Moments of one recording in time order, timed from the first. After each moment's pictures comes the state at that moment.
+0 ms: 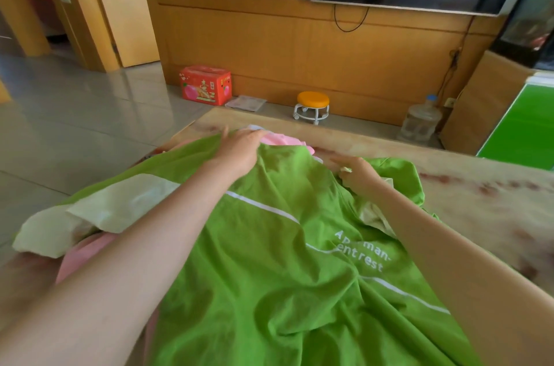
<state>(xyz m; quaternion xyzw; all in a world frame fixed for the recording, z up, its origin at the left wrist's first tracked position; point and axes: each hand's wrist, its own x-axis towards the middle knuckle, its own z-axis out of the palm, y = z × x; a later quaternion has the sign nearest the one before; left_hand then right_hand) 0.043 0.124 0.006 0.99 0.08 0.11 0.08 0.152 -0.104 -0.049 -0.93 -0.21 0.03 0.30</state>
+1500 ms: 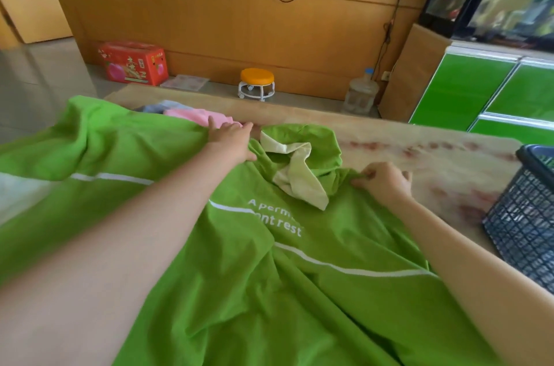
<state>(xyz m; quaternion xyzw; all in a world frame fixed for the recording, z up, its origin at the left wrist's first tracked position) 0.139 0.009 -0.045 1.00 0.07 -0.02 -0.05 0.157 -0.285 -0.089 -0.98 0.01 -0.05 0.20</state>
